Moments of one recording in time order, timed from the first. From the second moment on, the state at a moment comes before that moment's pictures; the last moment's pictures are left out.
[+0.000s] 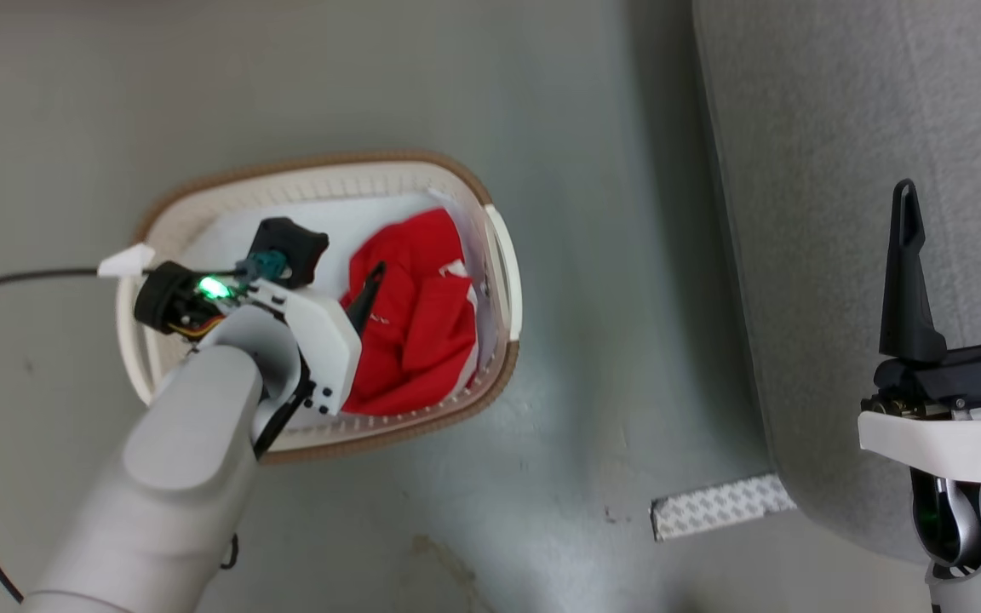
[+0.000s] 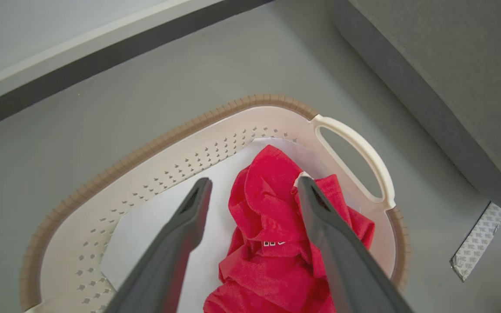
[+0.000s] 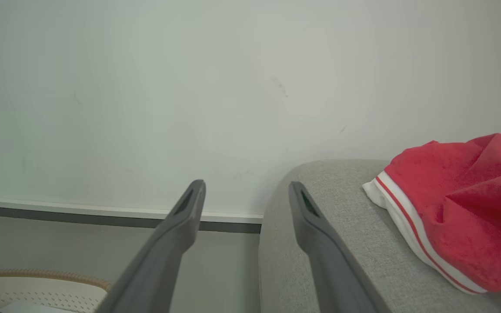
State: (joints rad) left arm -0.85 0.24 -0.52 0.77 -0.22 -0.13 0.01; right arm -0.37 -0.05 0.00 -0.03 0.19 0.13 -0.26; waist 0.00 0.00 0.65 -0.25
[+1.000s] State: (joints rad) left arm -1.03 0.23 -0.79 0.94 -0.47 -0.13 0.02; right arm -0.37 -0.05 0.02 -0.11 0.17 0.13 -0.26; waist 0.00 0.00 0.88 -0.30
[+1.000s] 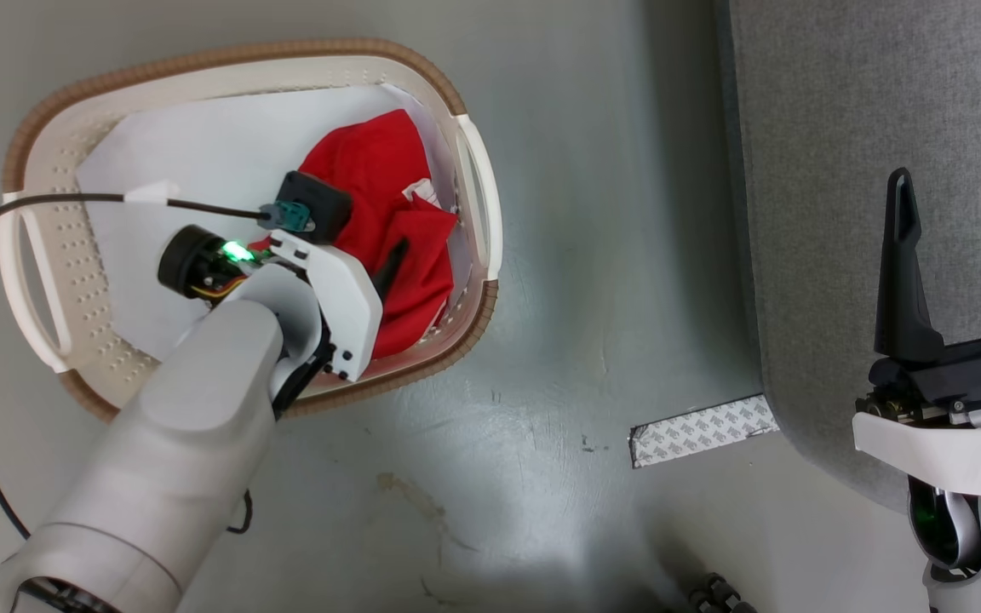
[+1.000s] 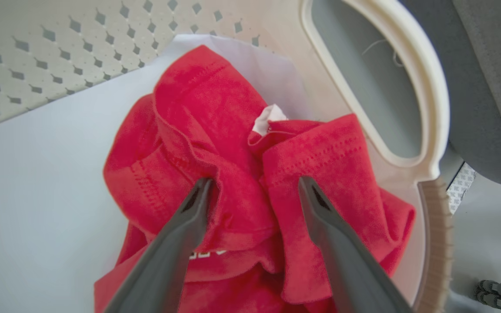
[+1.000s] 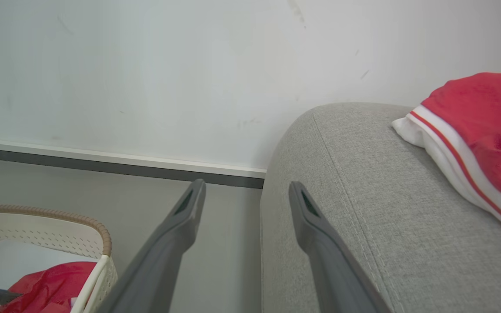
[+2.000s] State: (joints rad) left arm -1.03 0.27 -1.01 0.85 -0.75 -0.13 -0.01; right arm -0.37 -0.05 0.00 -0.10 0.17 0.13 -0.26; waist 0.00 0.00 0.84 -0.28
